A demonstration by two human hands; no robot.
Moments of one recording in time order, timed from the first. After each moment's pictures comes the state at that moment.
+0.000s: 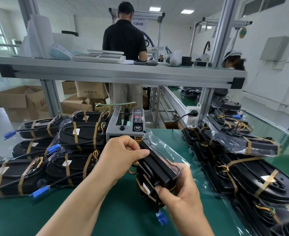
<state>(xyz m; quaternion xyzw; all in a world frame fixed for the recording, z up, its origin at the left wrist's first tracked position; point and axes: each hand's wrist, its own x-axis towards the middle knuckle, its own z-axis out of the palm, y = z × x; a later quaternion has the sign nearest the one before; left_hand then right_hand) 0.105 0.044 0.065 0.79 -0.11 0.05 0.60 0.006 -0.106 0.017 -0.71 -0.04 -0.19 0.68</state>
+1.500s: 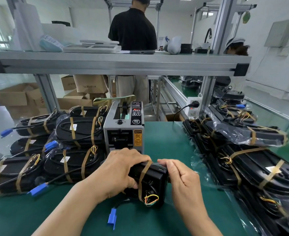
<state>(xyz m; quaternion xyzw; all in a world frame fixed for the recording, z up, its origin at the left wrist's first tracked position) 0.108 0.059 0.040 0.91 -0.37 0.01 0.19 0.037 -0.124 -0.010 -0.77 0.03 -0.27 0.58</state>
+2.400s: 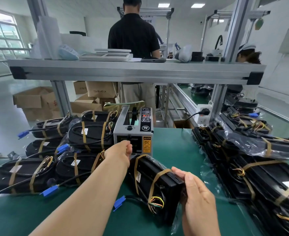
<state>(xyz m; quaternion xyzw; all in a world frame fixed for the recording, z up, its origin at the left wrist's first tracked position) 0.196 0.040 0.029 0.49 0.29 -0.09 0.82 0.021 -0.110 -0.006 -0.63 0.12 -0.23 0.73</state>
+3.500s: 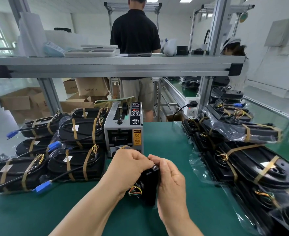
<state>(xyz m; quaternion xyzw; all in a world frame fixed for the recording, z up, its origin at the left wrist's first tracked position) 0.063 0.021 0.055 0.81 -0.05 -0.05 0.58 0.036 -0.085 -0.018 -0.54 0.06 -0.21 0.81</state>
